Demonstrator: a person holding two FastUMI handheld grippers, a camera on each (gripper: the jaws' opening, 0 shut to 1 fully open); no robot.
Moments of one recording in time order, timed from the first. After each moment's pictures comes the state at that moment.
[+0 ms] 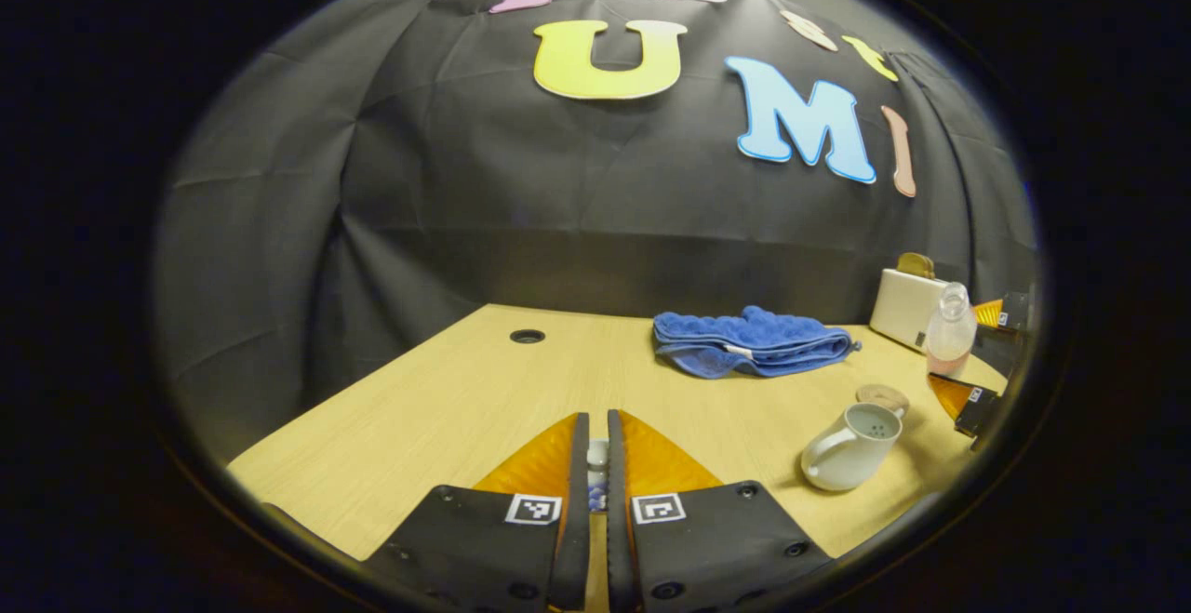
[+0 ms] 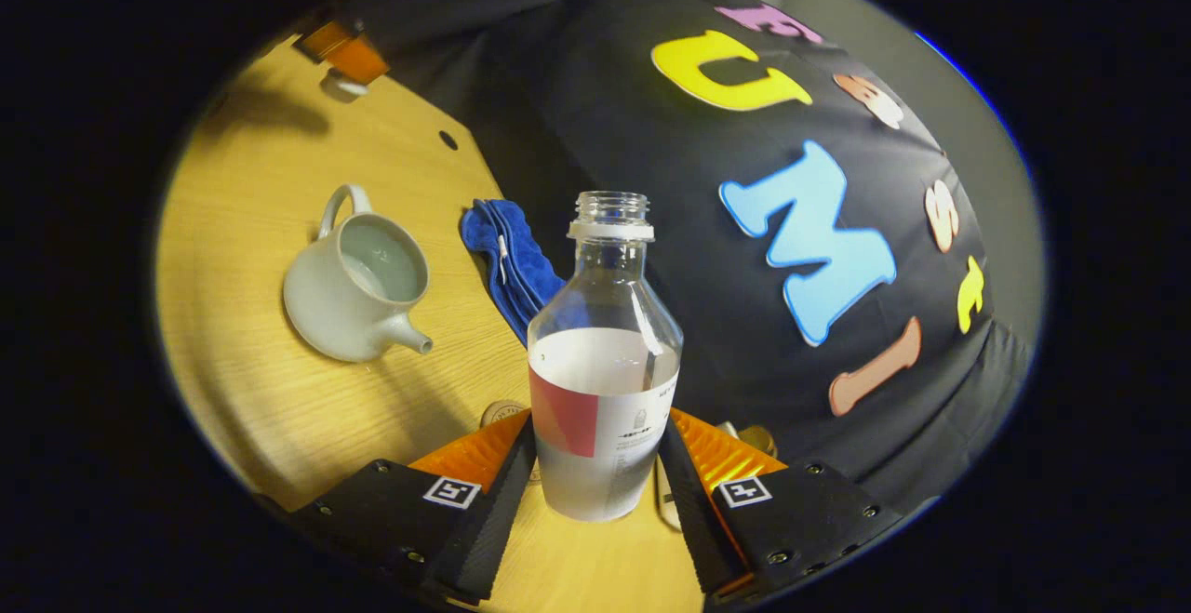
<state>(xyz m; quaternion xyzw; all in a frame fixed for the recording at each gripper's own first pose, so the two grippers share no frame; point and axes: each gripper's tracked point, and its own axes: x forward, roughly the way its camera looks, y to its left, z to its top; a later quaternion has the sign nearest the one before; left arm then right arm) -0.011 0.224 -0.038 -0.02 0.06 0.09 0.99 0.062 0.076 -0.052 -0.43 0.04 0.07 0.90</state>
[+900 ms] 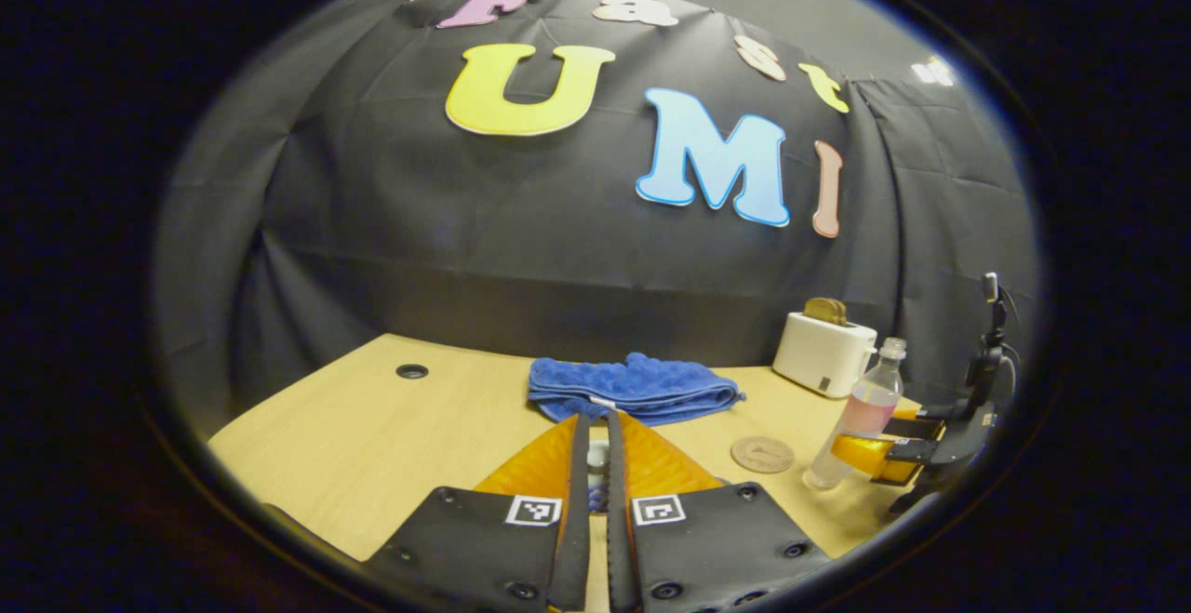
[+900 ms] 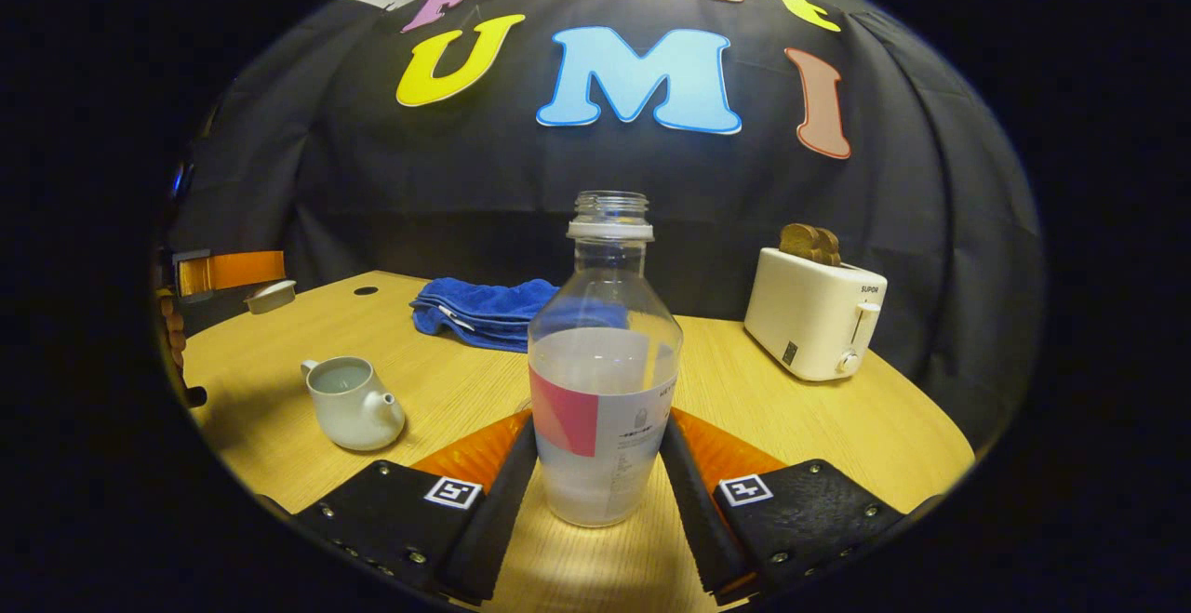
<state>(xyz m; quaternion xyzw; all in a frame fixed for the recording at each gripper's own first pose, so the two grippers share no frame) 0.005 0.092 0.028 -0.04 0.01 -0.03 1.00 0.052 0.025 -0.081 -0.03 0.11 0.10 0.99</state>
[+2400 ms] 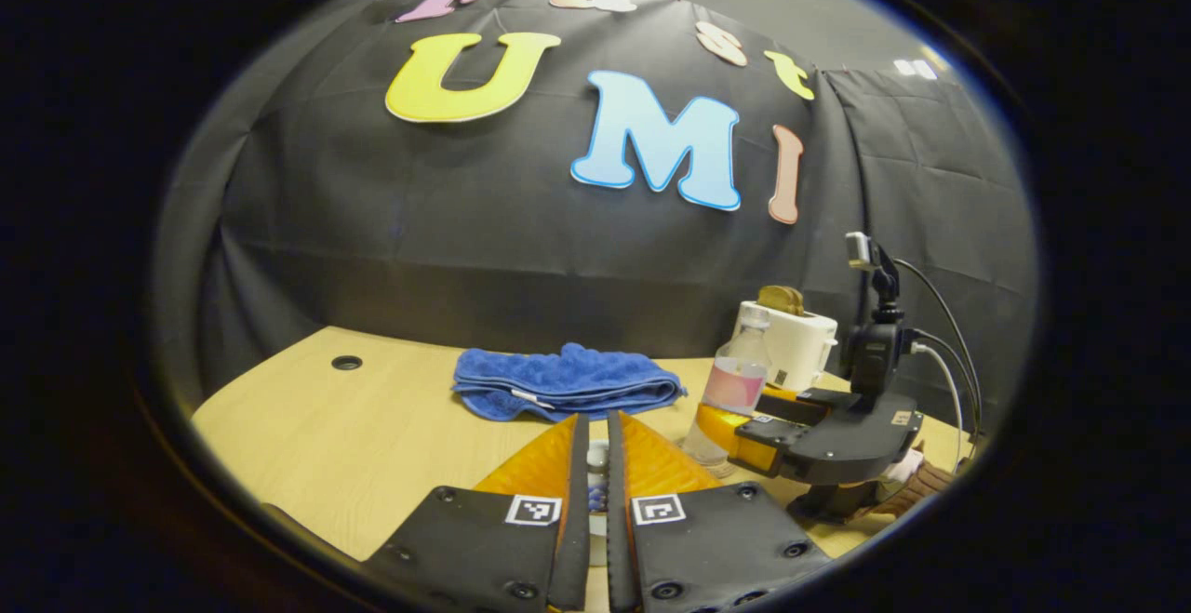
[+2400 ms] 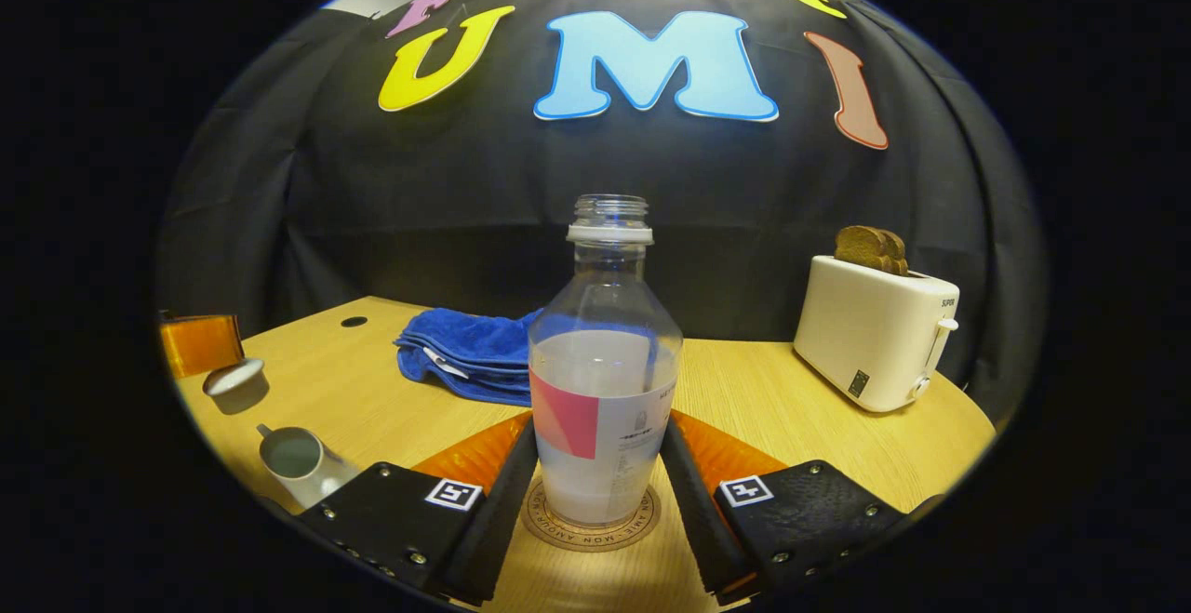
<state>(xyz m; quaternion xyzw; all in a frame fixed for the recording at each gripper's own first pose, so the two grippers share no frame) 0.019 0.019 0.021 -0.04 0.03 -0.08 1.00 0.147 0.066 -0.072 -0.01 0.09 0.12 0.99</state>
